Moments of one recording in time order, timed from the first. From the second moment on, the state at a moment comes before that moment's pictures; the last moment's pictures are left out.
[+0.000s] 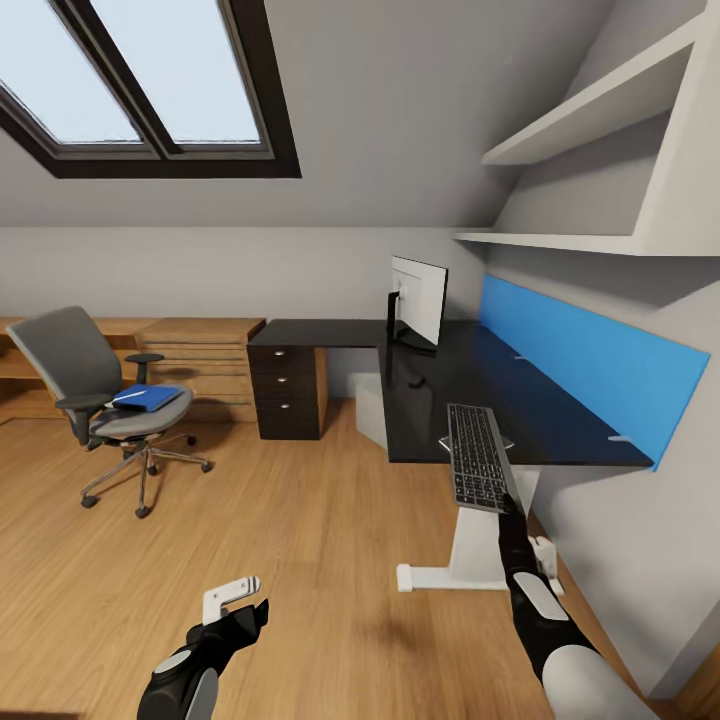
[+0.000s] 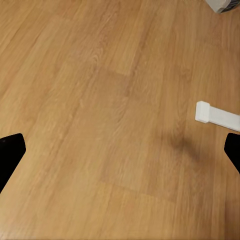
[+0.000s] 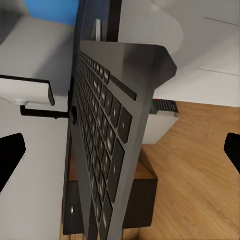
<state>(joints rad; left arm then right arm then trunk) -0.08 -0.11 0.04 -1.36 0.22 0.51 0.22 -0.62 0.04 -0.39 -0.47 -1.19 -0.18 0.30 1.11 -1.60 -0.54</state>
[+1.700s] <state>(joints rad) -0.08 -0.11 0.04 -1.36 0.22 0.51 0.22 -0.62 0.04 -0.39 -0.47 -1.18 -0.18 0.30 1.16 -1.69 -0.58</state>
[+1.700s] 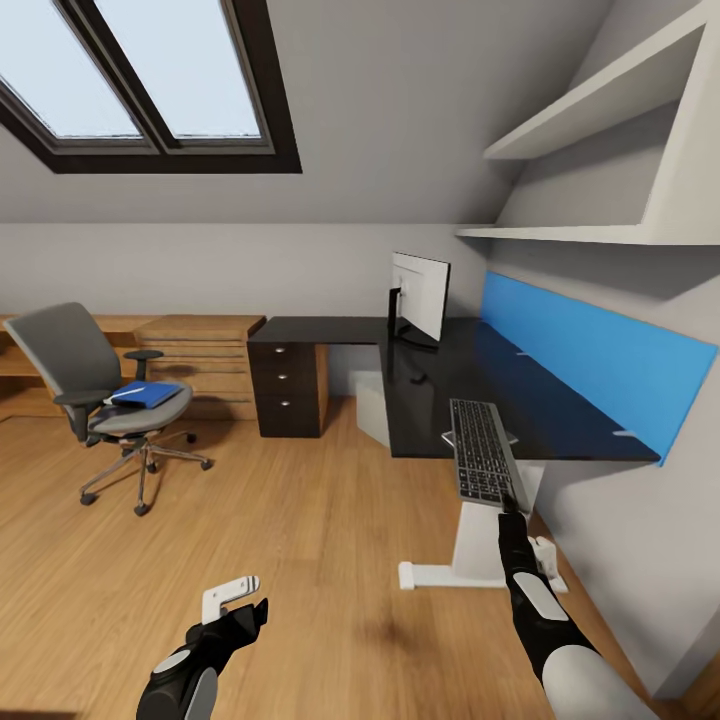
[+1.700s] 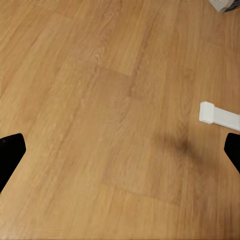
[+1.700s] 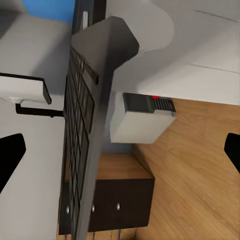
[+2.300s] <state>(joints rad) -0.08 -0.11 0.04 -1.36 0.22 0.51 0.22 -0.62 0.04 -0.39 -0.47 -1.18 -0.18 0.30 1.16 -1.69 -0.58</state>
